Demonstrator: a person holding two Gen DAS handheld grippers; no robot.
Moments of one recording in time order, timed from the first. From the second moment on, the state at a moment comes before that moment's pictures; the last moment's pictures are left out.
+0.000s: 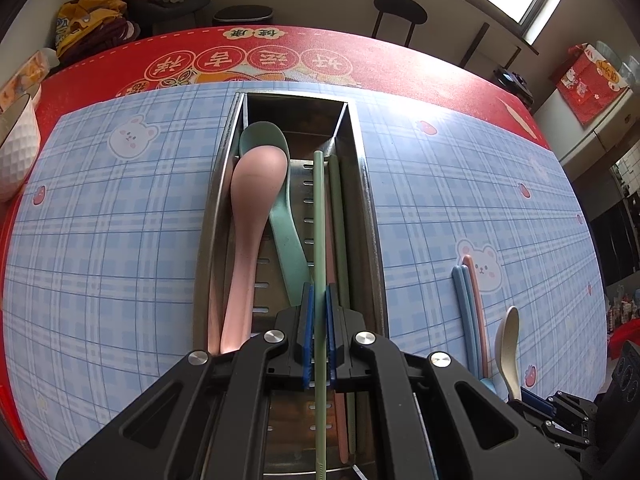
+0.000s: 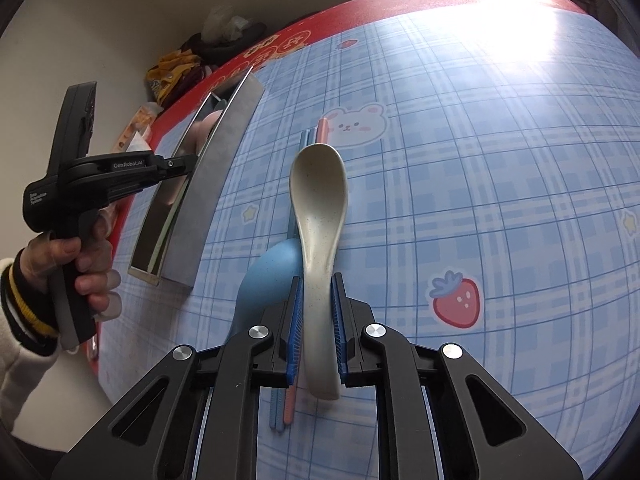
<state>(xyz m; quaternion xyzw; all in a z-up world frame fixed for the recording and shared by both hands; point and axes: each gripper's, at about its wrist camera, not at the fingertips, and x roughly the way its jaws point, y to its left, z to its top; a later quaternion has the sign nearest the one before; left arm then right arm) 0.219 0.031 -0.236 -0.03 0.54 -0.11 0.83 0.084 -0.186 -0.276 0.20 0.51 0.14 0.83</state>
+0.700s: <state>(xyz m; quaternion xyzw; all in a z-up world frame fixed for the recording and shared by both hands) 0.207 0.038 -0.197 -0.02 0.50 -0.13 0.86 0.095 -0.192 -0.248 0.20 0.49 0.12 0.84</state>
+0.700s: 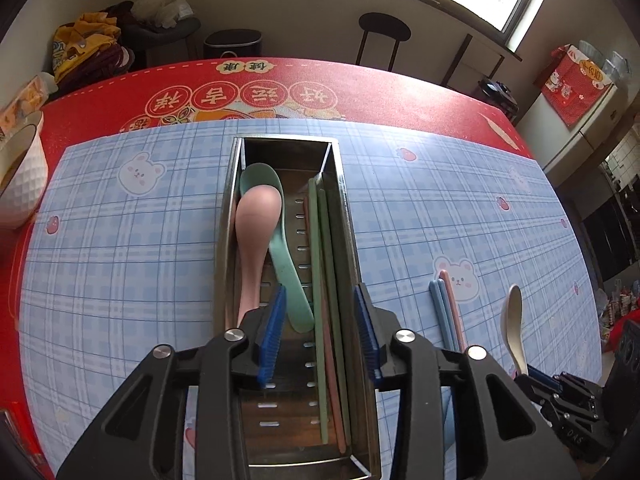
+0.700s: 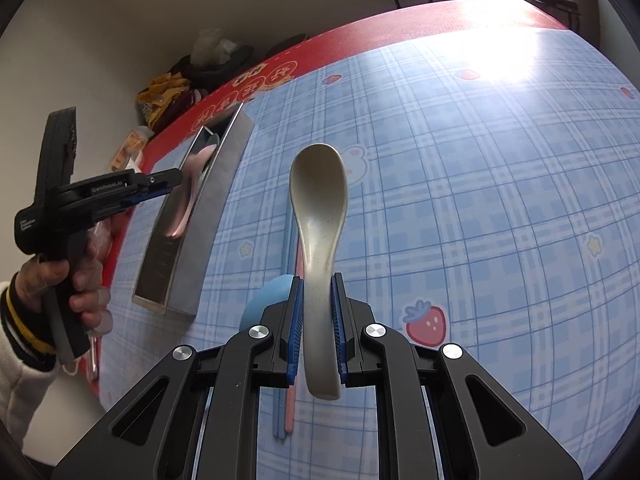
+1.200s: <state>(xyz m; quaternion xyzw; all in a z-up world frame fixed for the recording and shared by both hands) 0.133 0.108 -0.190 -0.03 0.47 -0.09 0.88 0.177 -0.086 -0.225 0.17 0.52 0.17 0.82</state>
